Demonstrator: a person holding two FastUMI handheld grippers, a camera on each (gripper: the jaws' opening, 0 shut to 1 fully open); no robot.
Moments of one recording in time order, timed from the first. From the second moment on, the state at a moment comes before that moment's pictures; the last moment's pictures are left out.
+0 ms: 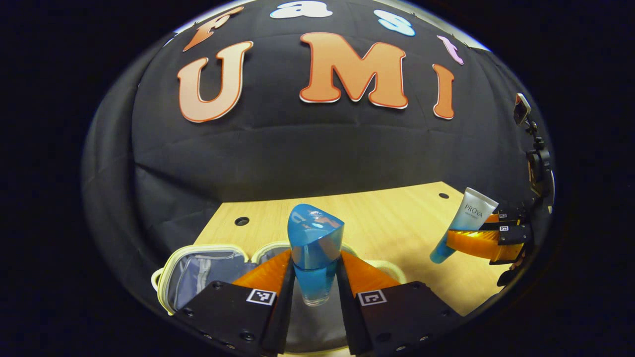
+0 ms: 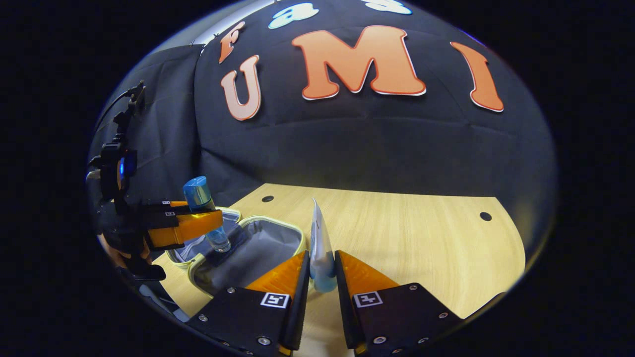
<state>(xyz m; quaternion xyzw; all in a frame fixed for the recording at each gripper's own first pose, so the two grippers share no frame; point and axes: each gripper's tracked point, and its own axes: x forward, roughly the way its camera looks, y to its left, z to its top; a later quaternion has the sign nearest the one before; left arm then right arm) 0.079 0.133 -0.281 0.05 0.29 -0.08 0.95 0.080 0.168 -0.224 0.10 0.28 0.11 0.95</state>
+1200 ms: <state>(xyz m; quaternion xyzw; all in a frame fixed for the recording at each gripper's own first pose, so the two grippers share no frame) 0.057 0.187 -0.407 0.07 0.49 -0.11 0.86 0.076 0.276 -0.265 0.11 0.35 0.13 0.92</state>
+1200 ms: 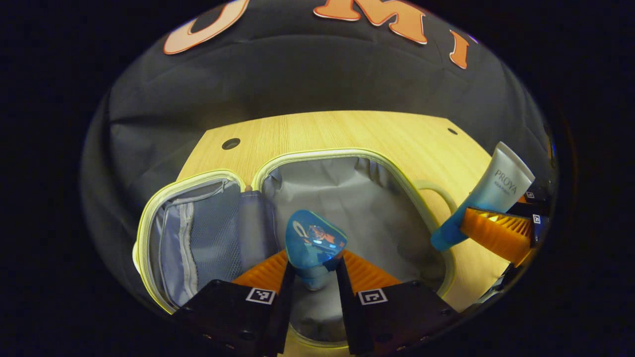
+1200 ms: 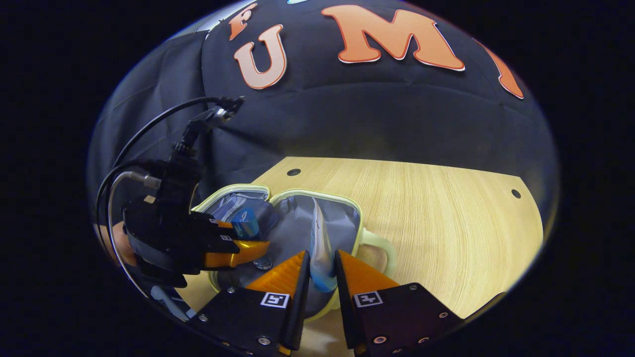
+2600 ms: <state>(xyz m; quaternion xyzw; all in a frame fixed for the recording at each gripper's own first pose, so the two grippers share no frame) 0.099 0.215 -0.408 0.13 0.47 -0.07 0.87 0.097 0.307 -0.330 0.13 0.46 0.12 0.87</state>
